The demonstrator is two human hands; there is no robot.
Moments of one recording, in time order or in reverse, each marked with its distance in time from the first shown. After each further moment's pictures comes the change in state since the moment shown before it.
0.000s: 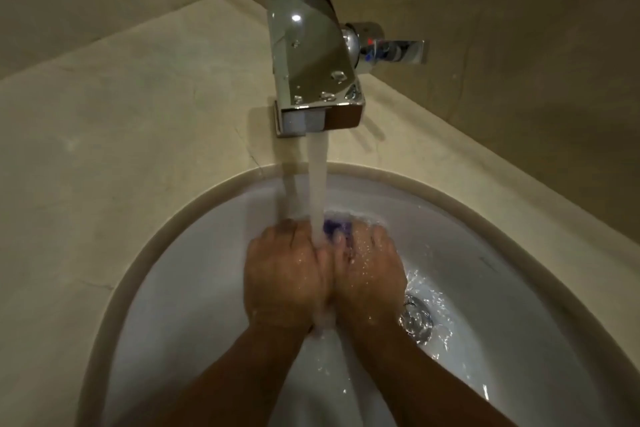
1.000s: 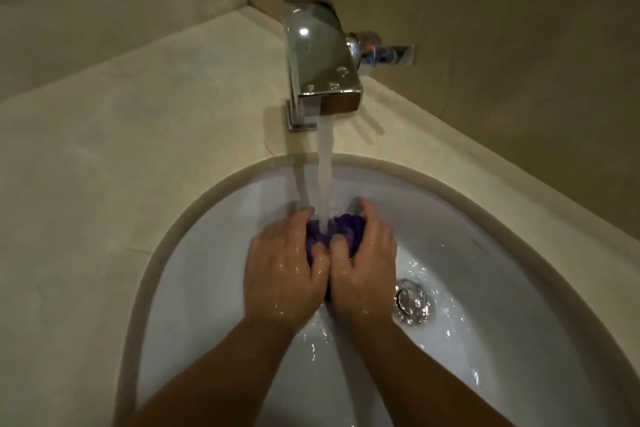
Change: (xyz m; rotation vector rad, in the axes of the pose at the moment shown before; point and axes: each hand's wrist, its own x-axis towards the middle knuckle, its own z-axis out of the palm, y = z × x) left_hand -0.022 -0.018 -0.011 -0.231 -0.019 0.041; right_hand -0.024 -0.018 -0.015 0.405 0.032 0.117
